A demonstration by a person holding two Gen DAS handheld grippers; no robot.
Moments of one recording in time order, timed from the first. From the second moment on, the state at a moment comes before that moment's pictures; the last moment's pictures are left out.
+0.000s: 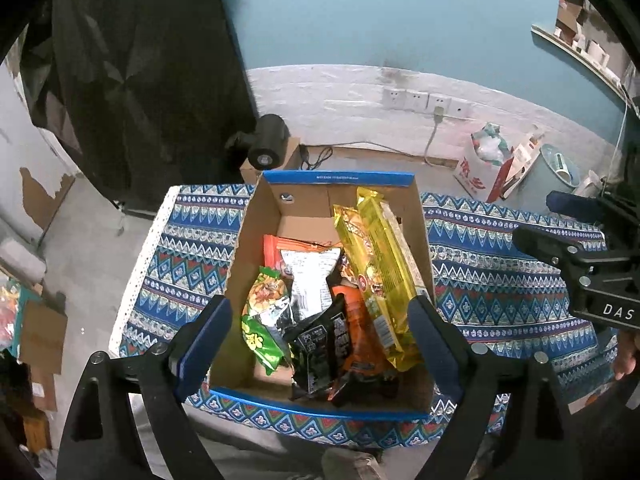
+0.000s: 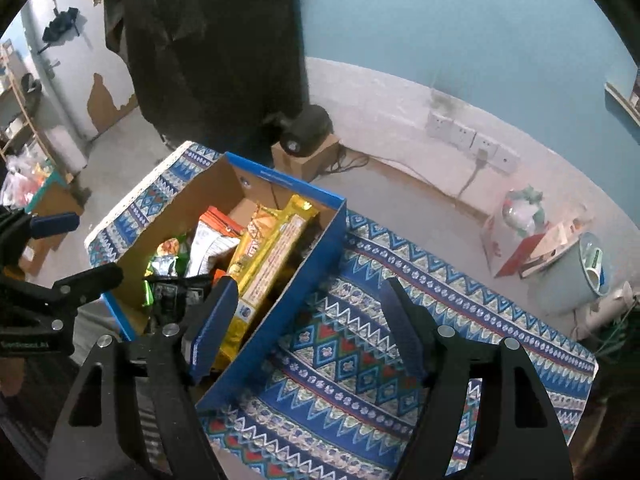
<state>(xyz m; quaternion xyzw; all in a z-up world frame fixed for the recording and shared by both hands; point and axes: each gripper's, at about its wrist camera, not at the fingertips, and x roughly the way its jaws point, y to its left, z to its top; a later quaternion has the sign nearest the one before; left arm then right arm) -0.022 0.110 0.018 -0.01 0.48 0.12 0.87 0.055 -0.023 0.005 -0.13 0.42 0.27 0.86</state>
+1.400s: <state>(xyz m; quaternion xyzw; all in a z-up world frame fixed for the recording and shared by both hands) -0.024 0.098 0.018 0.00 0.49 0.12 0.86 0.053 -0.028 0.001 -0.13 0.42 0.27 0.85</state>
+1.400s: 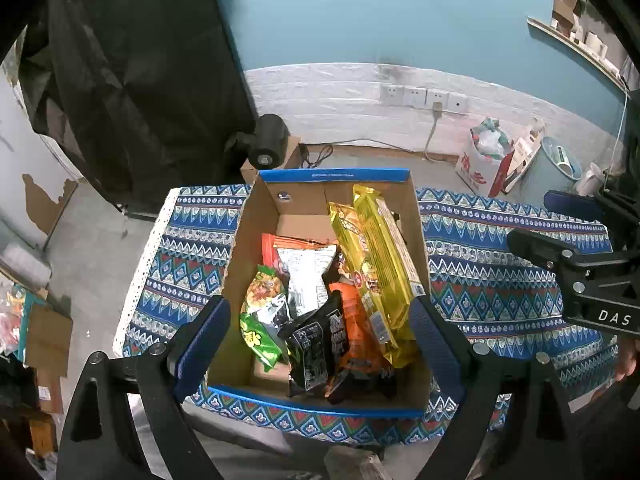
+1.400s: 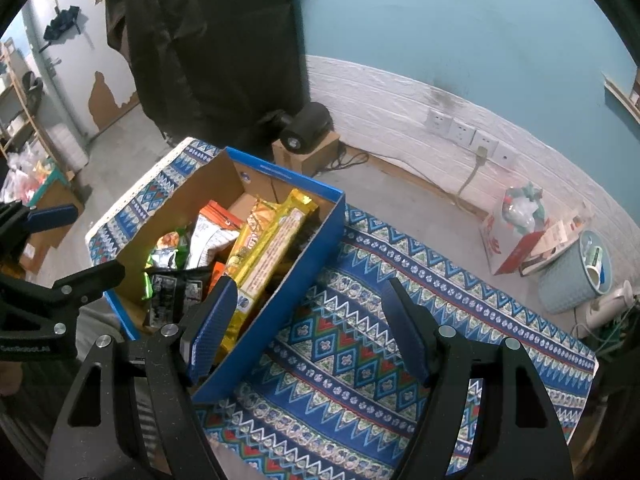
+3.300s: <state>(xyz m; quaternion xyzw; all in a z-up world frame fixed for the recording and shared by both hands) -0.027 0.096 0.011 0.01 0.50 0.13 0.86 0.048 -0.025 0.001 -0.14 0.42 0.28 0.85</state>
